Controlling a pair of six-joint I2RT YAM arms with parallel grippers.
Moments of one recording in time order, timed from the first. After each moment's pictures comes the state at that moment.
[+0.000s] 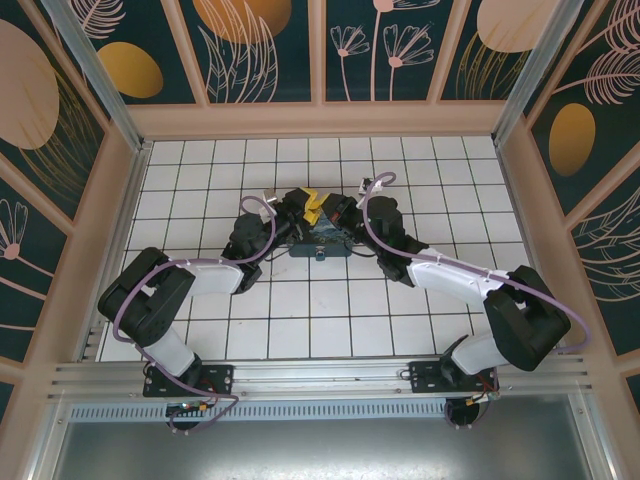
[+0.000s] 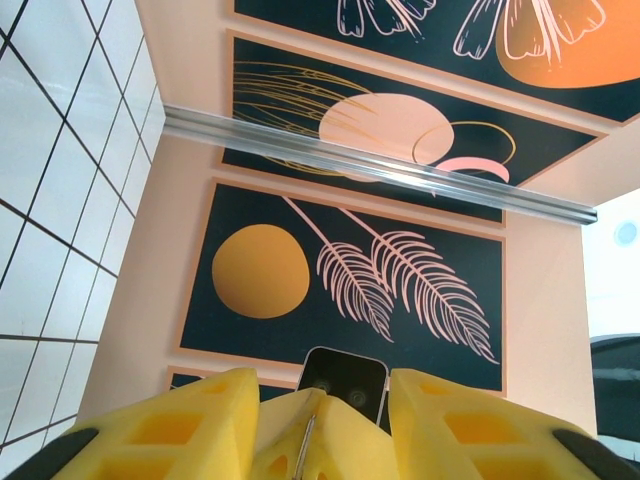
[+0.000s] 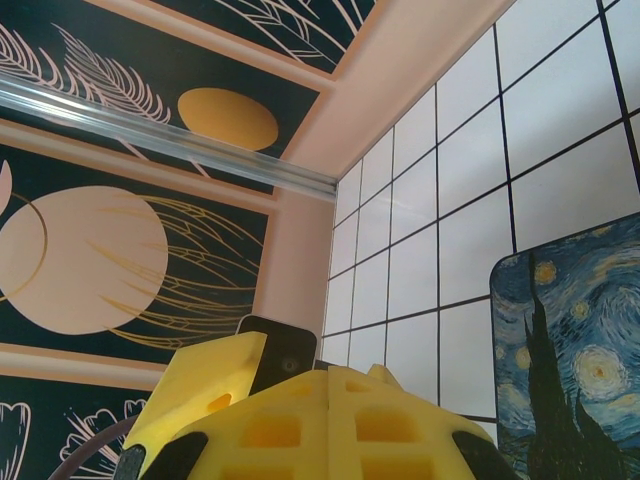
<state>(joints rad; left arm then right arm) -0.63 1.65 0.64 1.11 0.20 -1.86 0.72 1.43 0.78 0.50 -0.05 1.18</state>
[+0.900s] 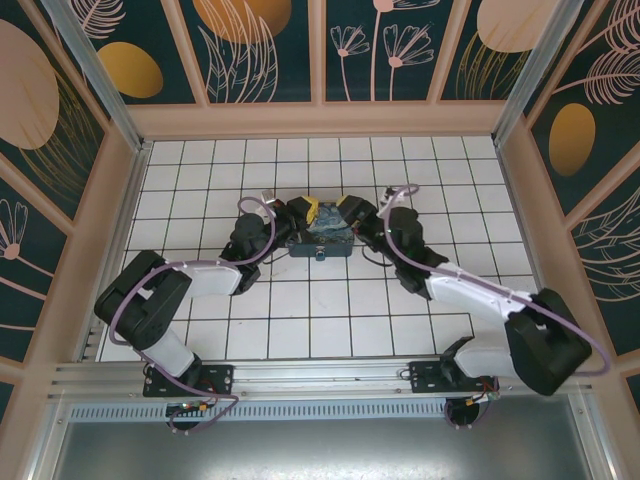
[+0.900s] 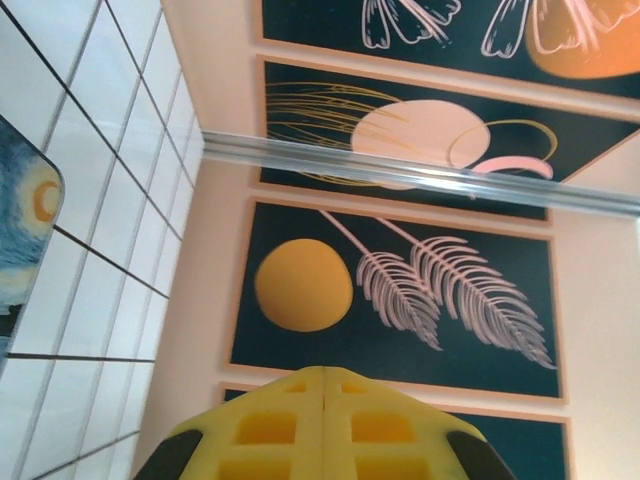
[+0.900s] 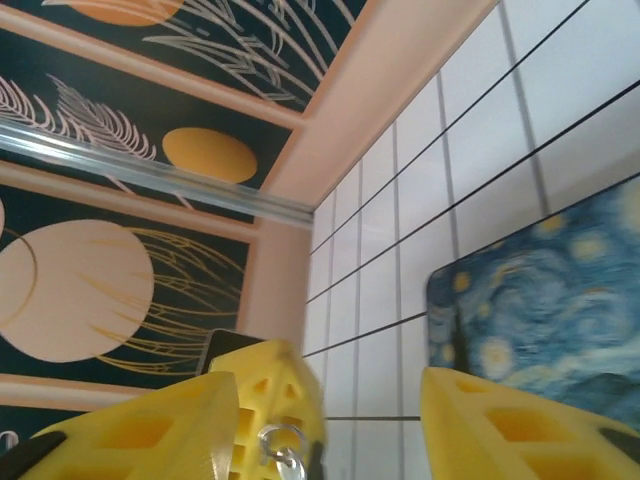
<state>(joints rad) -0.63 1.62 0.63 1.02 0.18 -1.72 0.65 1.24 0.61 0.46 -0.03 1.17</state>
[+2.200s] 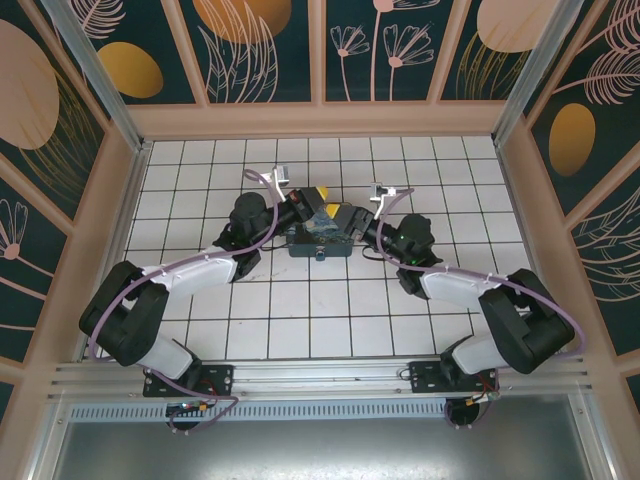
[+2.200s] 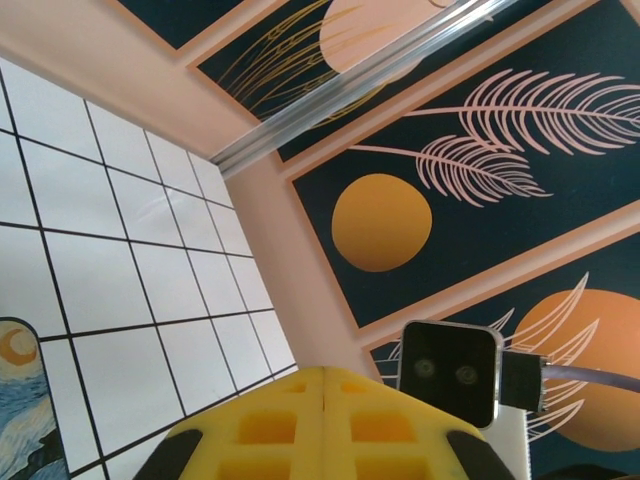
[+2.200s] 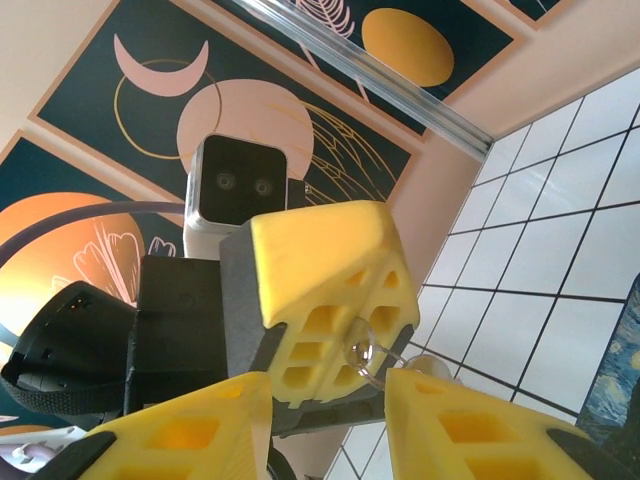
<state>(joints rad) -0.63 1.52 0.79 0.75 0.31 -1.06 0.59 1.42 0.54 1.03 -0.48 1.08</state>
